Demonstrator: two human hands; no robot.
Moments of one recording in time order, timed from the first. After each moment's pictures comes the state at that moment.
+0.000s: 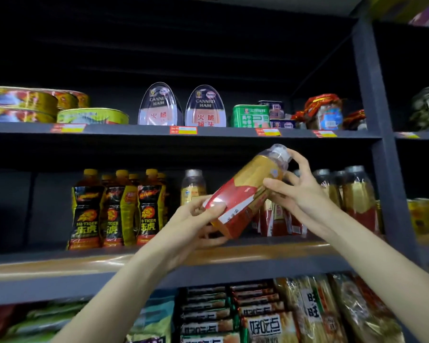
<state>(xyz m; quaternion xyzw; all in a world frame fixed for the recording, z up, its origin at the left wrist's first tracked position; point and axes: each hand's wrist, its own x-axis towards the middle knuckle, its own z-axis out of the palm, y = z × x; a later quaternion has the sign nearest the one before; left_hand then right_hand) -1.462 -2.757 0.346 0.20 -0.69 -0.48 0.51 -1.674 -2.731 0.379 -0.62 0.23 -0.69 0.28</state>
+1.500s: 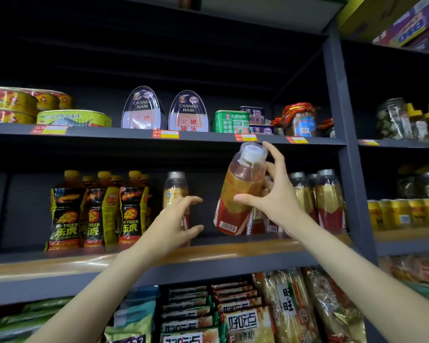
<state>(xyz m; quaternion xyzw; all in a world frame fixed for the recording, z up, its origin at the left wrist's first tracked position) -1.460 -2.789 0.343 0.30 -0.84 0.07 0.45 -1.671 -2.720 0.373 -0.69 0.33 -0.65 -0.04</state>
